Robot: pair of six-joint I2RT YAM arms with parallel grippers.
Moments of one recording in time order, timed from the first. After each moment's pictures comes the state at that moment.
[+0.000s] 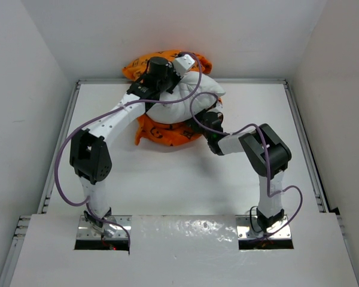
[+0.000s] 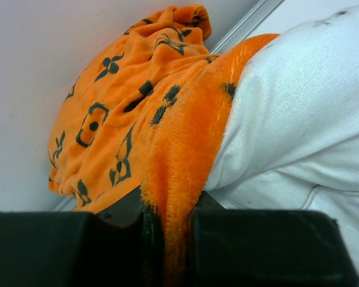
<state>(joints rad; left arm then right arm) -0.48 1.89 1.77 -0.21 -0.02 0.45 0.51 2.00 0.92 0.79 0.13 0.92</state>
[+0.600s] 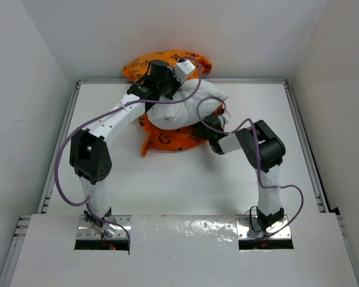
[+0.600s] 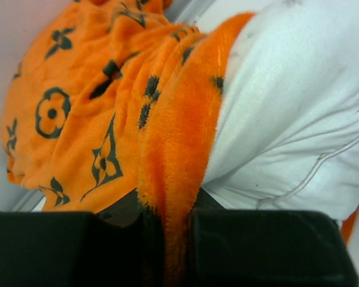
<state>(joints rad) -0.48 1.89 1.77 -0.31 0.03 0.41 0.48 2.17 1.06 0.59 0.26 1.07</state>
